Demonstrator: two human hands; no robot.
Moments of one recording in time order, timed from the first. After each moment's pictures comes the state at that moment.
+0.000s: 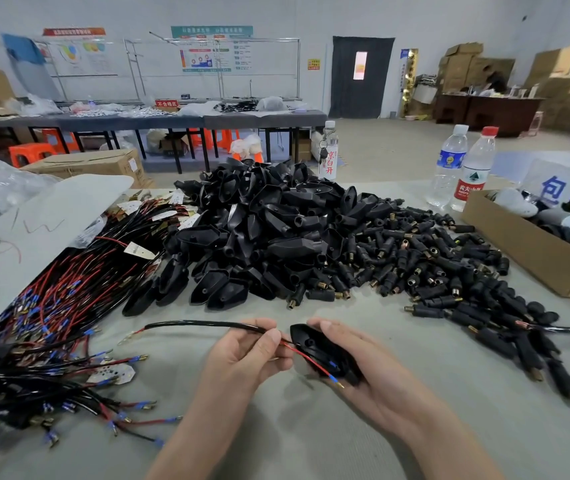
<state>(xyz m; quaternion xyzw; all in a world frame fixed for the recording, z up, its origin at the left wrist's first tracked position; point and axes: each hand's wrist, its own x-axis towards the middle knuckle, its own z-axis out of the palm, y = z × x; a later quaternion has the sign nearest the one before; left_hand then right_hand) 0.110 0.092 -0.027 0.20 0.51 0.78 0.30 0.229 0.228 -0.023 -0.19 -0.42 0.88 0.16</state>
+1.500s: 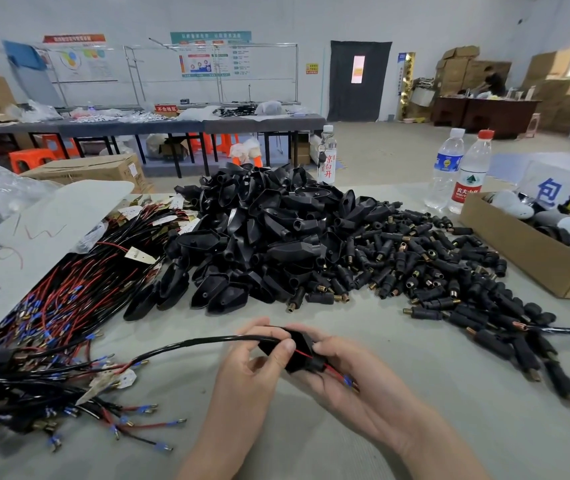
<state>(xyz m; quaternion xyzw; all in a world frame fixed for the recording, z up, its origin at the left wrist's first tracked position) 0.119 0.096 -0.036 0.30 0.67 0.67 0.14 0.224 0.216 -0.024 -0.06 -0.36 0.92 0.09</state>
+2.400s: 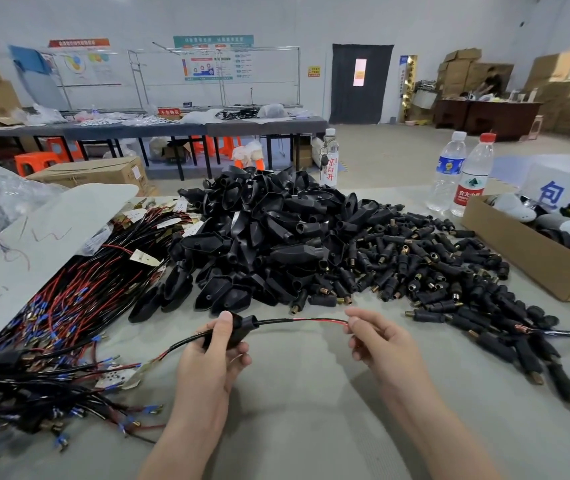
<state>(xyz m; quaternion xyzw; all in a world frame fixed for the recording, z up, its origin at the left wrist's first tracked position) 0.081 0.090 -0.027 0.05 0.52 0.82 0.23 0.227 0.249 -0.037 -0.29 -0.54 0.70 0.36</state>
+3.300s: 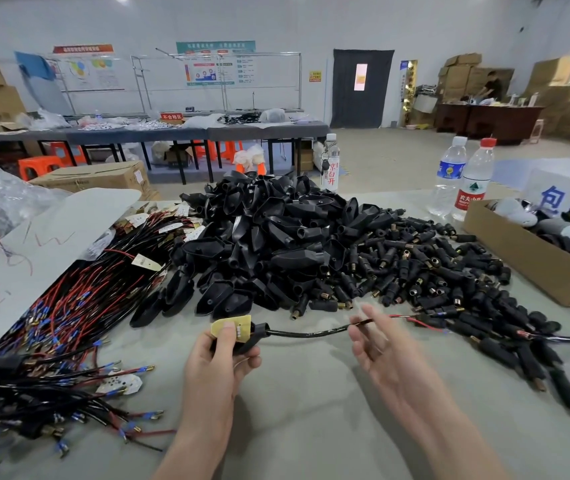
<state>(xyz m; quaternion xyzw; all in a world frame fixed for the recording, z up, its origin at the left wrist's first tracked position) 0.090 0.092 -0.029 0.09 0.54 0.81 0.20 0.235 0.247 -0.021 -0.26 -0.32 0.85 0.33</state>
